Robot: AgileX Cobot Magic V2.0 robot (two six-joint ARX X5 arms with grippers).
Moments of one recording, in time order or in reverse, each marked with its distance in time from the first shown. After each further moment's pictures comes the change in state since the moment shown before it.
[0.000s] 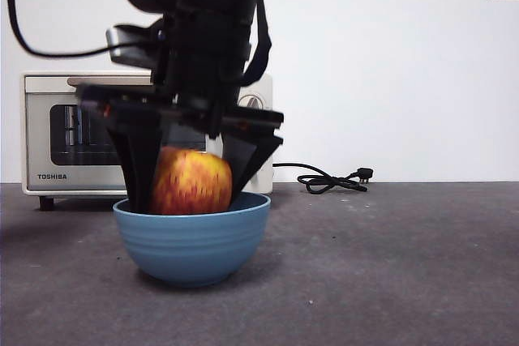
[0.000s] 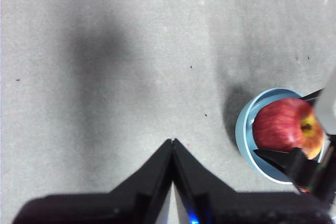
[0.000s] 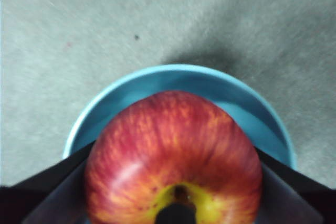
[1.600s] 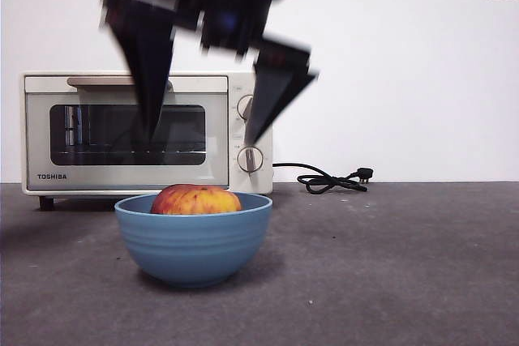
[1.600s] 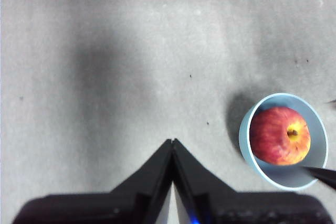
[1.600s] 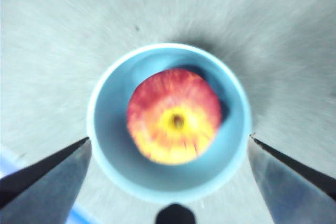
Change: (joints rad) left arm 0.000 0.004 0.000 0.050 0.000 0.047; right arm -0.006 -0.175 0.020 -0.140 0.001 0.015
